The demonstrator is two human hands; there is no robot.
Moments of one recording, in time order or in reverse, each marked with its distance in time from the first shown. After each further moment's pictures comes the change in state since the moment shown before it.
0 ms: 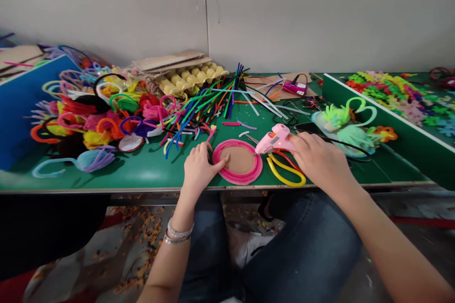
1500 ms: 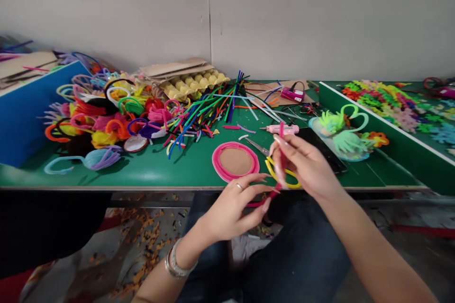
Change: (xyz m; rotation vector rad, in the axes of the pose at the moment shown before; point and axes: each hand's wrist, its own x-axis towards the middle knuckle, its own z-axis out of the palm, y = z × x) left_hand -0.061 0.063 -0.038 -0.683 -0.220 0.583; right_hand 0.027 -0.034 -0.049 1.823 -0.190 0.549
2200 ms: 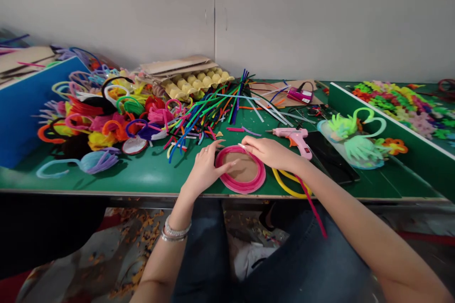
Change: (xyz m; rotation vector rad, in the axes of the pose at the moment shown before) left_hand 0.023 -0.095 -0.041 0.228 0.131 -0.451; right_hand 0.088 0.039 0.005 -0.982 -0.496 -0.123
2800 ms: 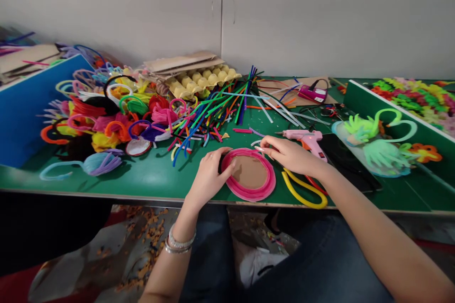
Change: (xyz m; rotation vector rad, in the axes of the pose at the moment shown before) left_hand -0.001 -0.004 0.002 -0.055 0.017 -0.005; right_hand -0.004 0.027 0.001 0.072 0.078 0.076
